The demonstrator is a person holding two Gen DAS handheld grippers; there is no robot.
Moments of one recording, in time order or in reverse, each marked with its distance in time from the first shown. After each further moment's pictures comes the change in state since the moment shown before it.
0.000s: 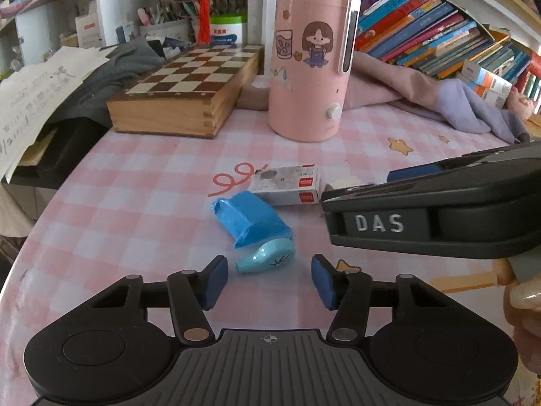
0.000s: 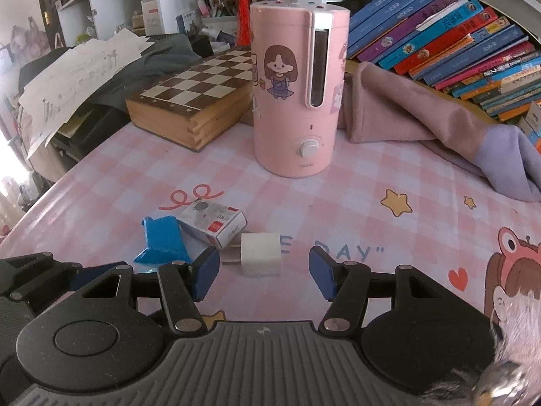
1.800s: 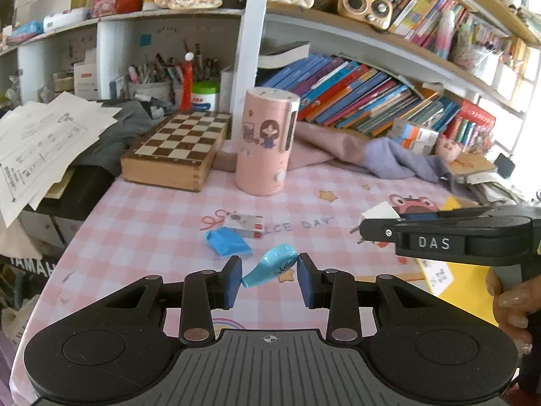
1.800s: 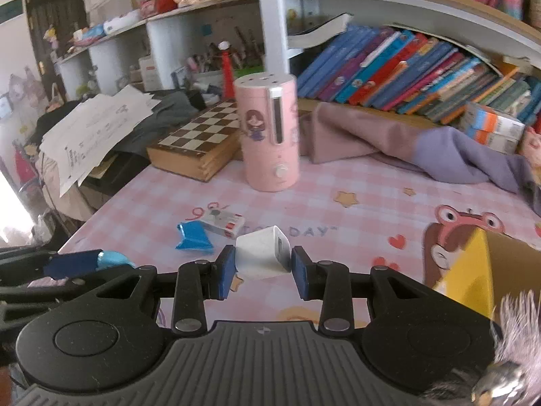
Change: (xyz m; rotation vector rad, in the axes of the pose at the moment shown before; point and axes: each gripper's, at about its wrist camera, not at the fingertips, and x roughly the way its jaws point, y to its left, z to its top) left arm -0.136 0.015 -0.016 0.004 -0.176 -0.180; right arm -0.137 -0.010 -0.043 0.129 -0.147 -0.023
